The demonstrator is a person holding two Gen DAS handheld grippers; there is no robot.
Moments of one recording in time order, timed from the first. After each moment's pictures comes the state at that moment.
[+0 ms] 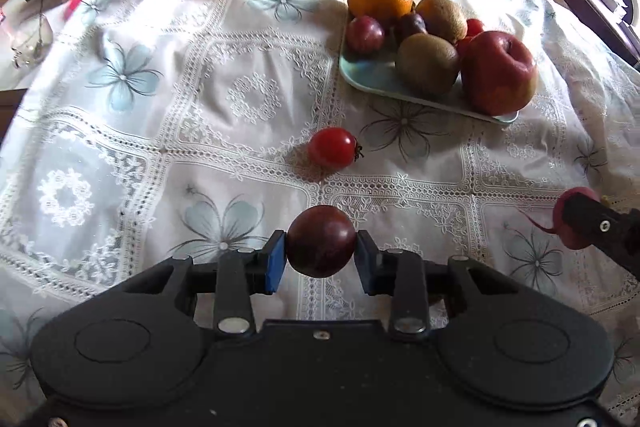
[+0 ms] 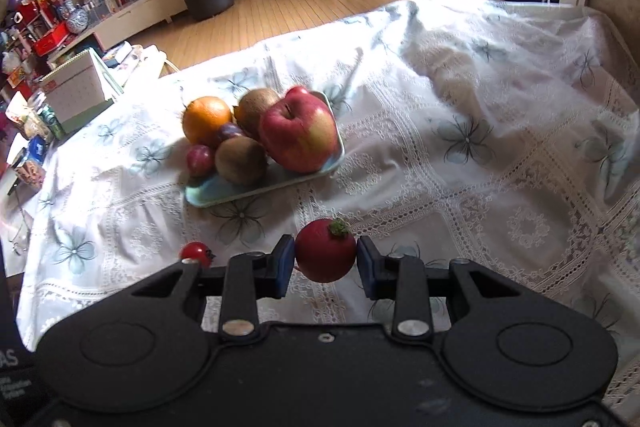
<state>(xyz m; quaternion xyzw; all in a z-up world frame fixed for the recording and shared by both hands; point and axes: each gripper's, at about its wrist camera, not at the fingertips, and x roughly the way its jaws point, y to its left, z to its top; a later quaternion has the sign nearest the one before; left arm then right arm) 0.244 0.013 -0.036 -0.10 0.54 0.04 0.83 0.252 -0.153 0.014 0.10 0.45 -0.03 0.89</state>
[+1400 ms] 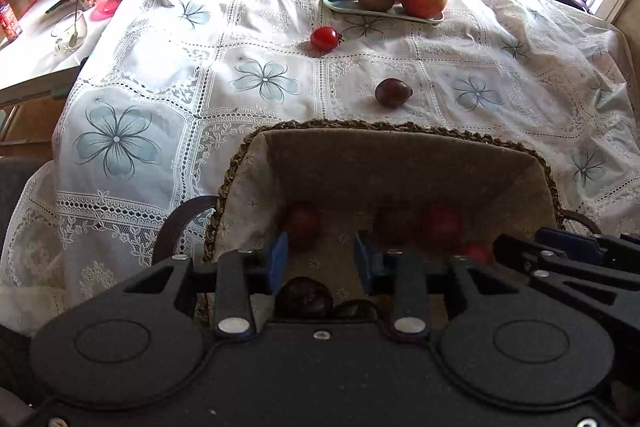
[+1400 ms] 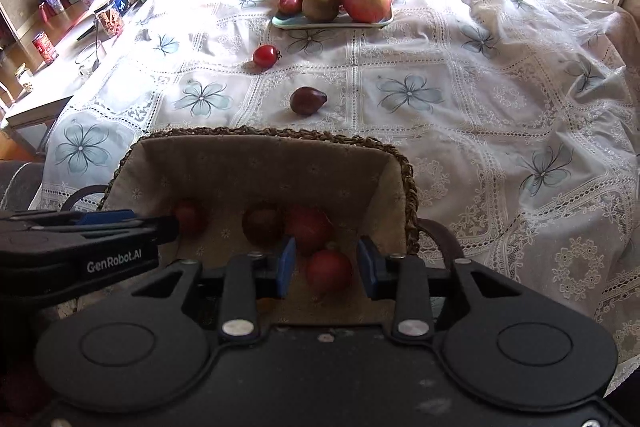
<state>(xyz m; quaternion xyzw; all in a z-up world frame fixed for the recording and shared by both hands) 0.058 0.002 -0.010 -0.06 0.52 0.00 0.85 0.069 -0.160 0.013 -0.01 0.52 0.09 0.85</state>
